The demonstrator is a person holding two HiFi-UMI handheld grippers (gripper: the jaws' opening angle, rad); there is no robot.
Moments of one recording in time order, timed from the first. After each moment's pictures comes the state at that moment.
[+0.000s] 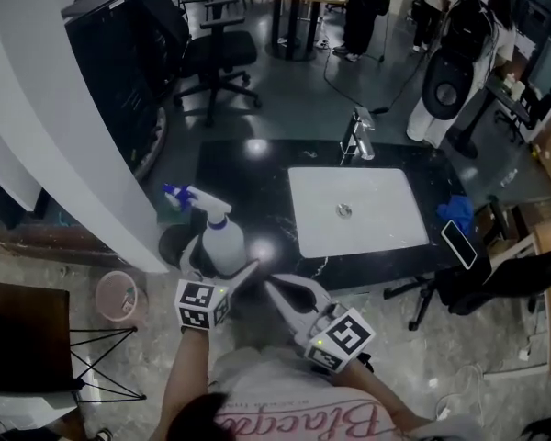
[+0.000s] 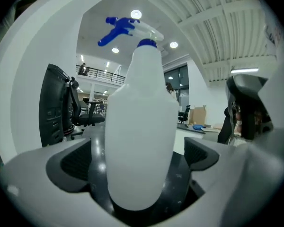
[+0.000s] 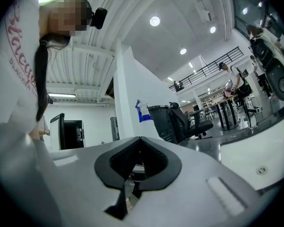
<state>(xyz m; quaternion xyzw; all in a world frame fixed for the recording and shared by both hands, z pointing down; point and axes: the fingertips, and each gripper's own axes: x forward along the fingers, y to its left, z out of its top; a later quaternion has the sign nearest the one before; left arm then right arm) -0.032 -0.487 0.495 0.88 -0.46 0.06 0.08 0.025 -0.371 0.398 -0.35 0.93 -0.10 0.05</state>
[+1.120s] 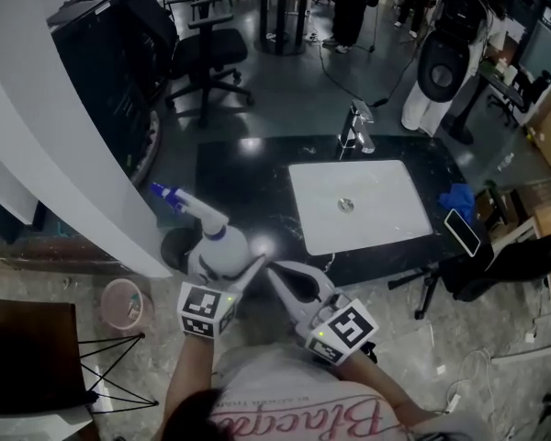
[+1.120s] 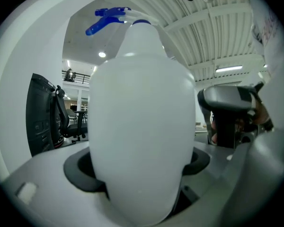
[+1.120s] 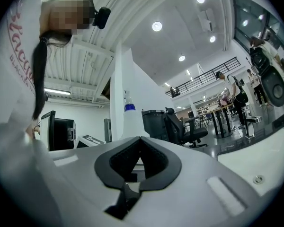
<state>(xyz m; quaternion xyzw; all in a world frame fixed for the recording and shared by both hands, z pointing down) -0.018 -0.478 0.455 0.91 -0.40 0.06 0.03 0.017 -0.394 0.383 -0.38 0.92 -0.07 0.06</state>
